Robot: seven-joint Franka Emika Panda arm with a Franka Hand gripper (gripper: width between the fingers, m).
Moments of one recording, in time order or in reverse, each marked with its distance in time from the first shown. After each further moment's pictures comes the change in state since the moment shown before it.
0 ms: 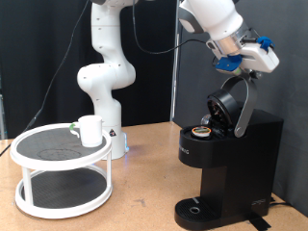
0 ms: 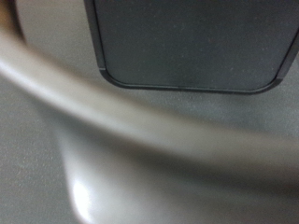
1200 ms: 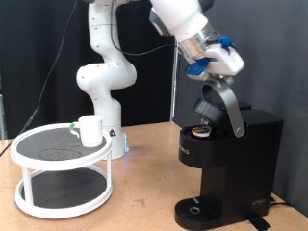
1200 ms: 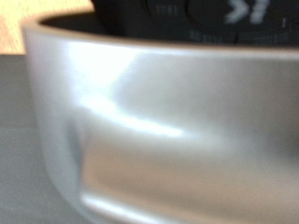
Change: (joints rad) arm -0.100 -0.103 -0.059 -0.145 -0.053 0.066 -0.100
